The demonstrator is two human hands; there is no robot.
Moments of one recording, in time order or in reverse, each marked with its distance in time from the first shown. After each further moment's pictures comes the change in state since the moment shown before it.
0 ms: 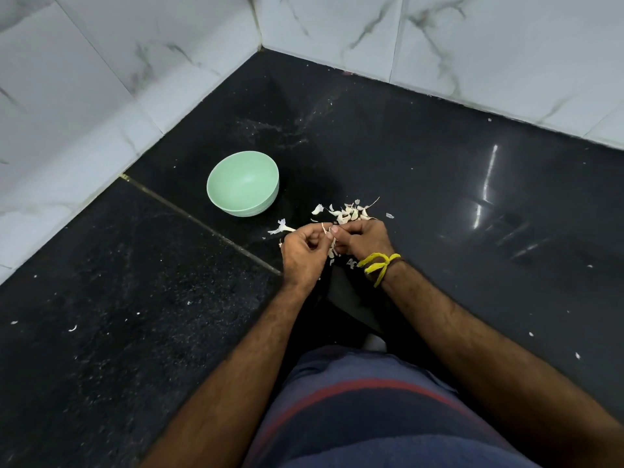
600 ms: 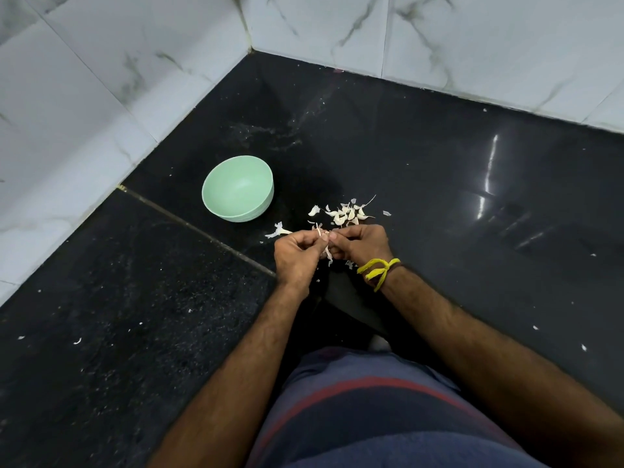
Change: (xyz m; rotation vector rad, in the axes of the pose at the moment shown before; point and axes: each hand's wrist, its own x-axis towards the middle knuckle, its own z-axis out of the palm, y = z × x) left_hand 0.004 -0.004 0.002 -0.126 0.066 -0.226; right_hand -0.011 0.003 -0.002 0.125 -0.012 -0.003
